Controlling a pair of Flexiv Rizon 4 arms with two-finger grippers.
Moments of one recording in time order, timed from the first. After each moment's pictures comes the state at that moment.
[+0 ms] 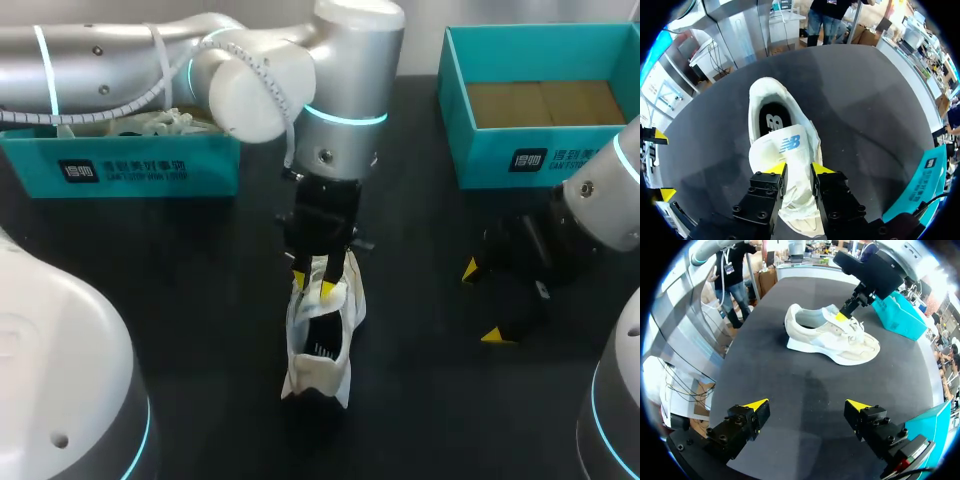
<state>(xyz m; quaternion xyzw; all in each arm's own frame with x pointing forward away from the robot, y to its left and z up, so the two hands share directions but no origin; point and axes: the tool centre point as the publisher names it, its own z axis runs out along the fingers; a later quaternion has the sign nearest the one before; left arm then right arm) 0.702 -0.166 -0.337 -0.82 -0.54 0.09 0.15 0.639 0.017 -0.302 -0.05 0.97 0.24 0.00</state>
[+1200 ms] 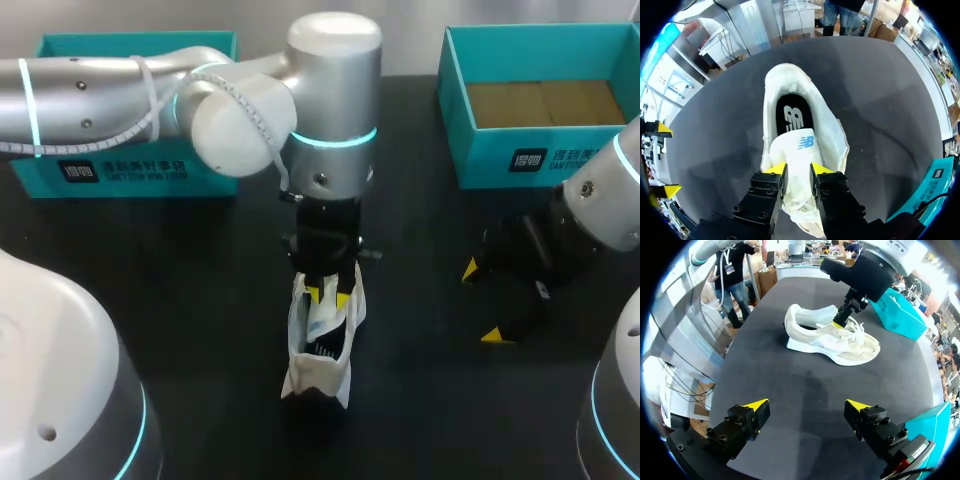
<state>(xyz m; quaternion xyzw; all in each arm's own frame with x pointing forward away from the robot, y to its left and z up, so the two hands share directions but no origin) 0.695 -0.188 -0.346 -0.80 -0.58 0.11 0.08 0.639 0.017 -0.302 -0.05 0.97 0.24 0.00</state>
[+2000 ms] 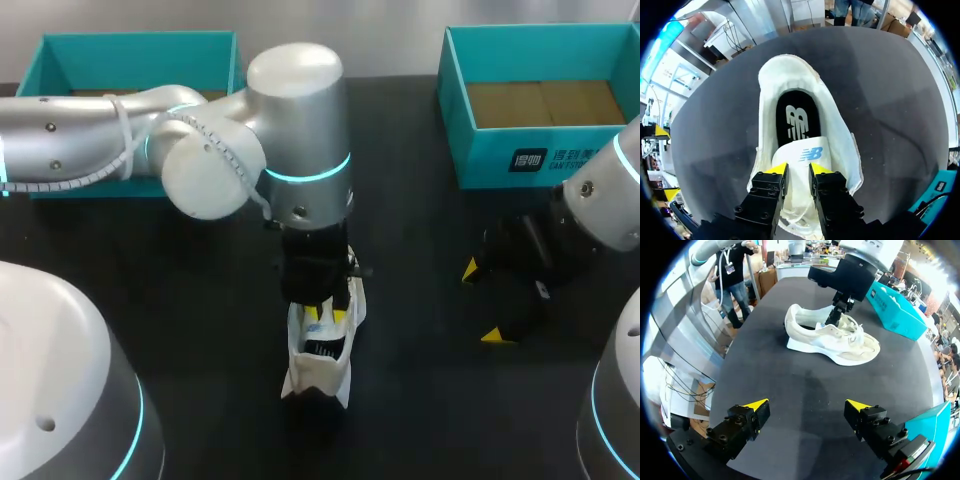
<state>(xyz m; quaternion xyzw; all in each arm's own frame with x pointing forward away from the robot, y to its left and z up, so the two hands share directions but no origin) 0.681 -0.187 -0.364 -0.79 -0.60 0.11 0.02 0.639 0.017 -0.302 -0.05 0.97 0.24 0.00</state>
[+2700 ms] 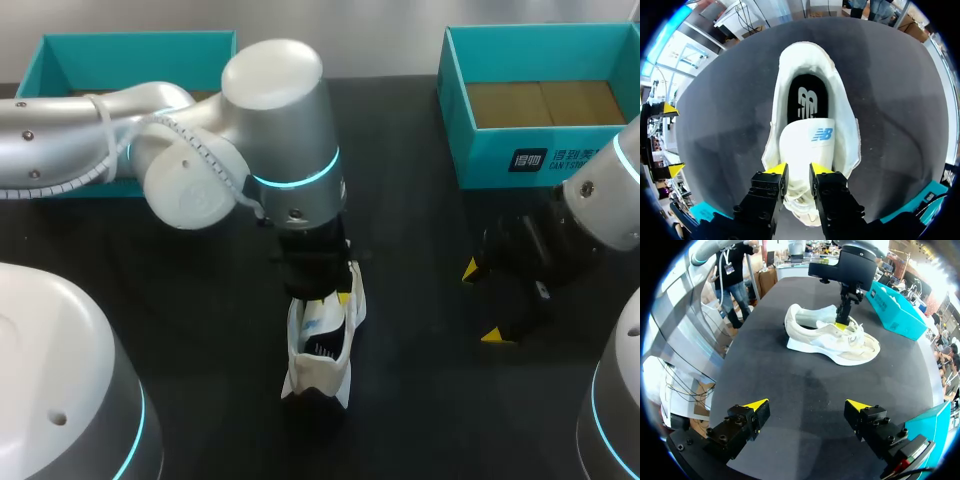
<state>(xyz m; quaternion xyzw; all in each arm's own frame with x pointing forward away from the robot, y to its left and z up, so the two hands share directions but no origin) 0.702 -0.188 -0.350 -0.75 -0.65 0.07 -0.04 0.639 0.017 -0.302 -0.05 0.97 0.24 0.00</state>
